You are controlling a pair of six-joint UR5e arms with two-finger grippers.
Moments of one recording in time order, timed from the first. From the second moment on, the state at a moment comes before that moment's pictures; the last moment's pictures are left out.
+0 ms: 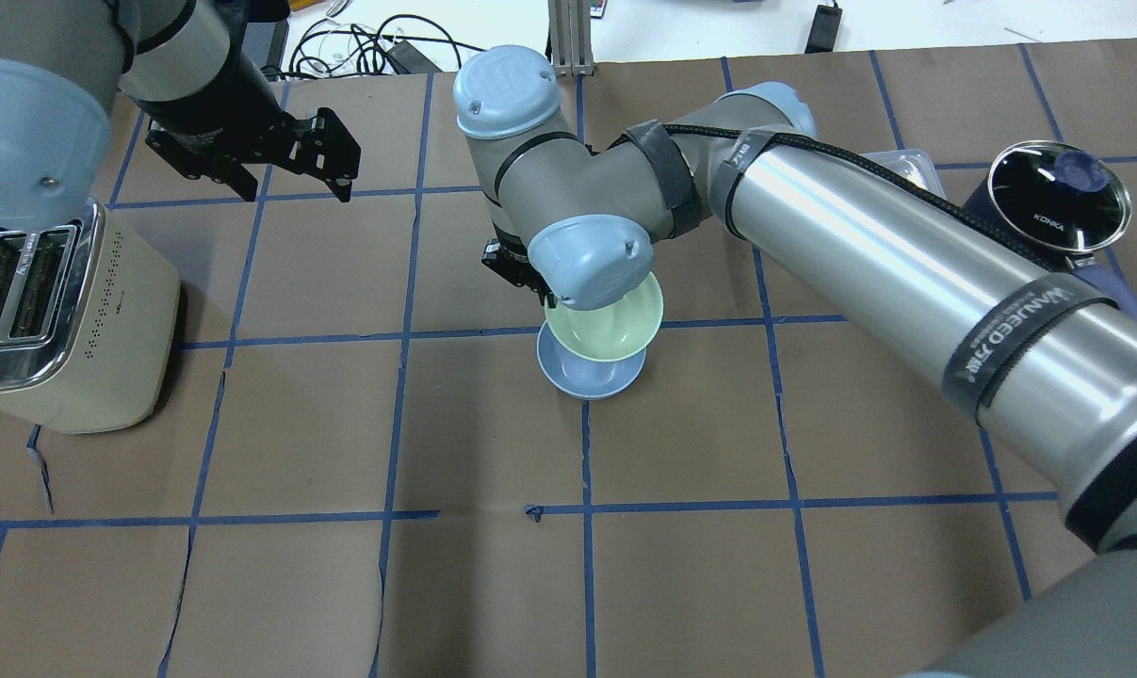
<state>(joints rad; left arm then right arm) -1.58 -1.59 -1.57 -1.43 1.61 0.06 2.05 -1.09 1.46 -1.95 -1.60 0.73</state>
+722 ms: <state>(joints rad) -1.58 -1.59 -1.57 -1.43 1.60 0.05 2.06 -1.04 1.45 -1.91 -1.57 0.76</state>
